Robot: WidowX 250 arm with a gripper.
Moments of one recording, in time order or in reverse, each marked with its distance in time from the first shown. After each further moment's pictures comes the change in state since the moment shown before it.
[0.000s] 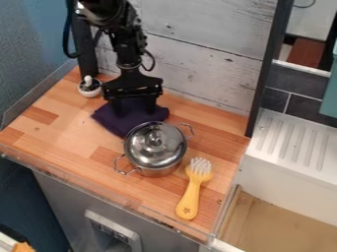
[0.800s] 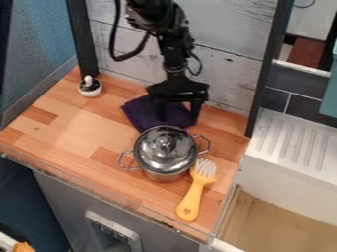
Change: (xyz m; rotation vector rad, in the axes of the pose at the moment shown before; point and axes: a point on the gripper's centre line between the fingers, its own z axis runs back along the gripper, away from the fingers) arm -0.032 -0.083 0.003 -0.076 0.053 -0.193
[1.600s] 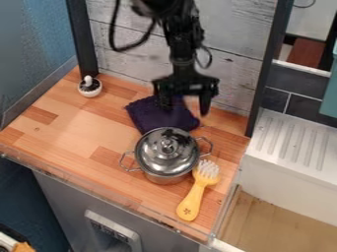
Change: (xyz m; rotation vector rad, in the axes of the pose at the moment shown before) arm -0.007 -0.005 0.046 -0.023 -0.055 -0.016
